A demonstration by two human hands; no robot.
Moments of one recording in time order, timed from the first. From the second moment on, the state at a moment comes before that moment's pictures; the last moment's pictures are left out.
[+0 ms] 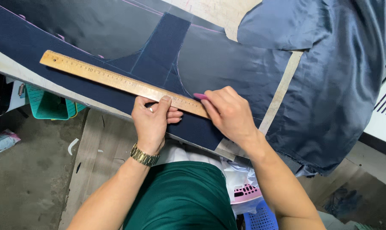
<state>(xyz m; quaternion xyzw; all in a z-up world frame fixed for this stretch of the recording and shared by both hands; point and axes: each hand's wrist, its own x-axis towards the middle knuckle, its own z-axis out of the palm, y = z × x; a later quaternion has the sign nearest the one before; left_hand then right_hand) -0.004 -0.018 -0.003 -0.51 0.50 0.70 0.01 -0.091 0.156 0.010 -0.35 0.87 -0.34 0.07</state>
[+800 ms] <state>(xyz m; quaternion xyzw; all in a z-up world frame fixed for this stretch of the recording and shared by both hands) -0.195 -0.236 0.018 -0.30 0.60 0.74 0.05 -0.090 0.025 0.051 0.16 0.76 -0.60 0.19</state>
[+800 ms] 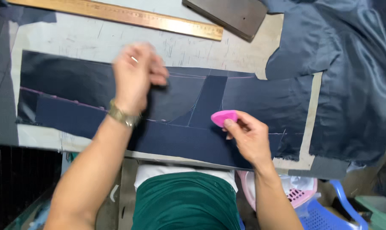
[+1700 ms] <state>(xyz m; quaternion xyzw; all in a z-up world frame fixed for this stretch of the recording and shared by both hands) -0.139 -0.148 -0.046 0.04 0.94 0.30 -0.13 -0.206 -0.019 0.013 0.16 0.79 -0.50 0.31</state>
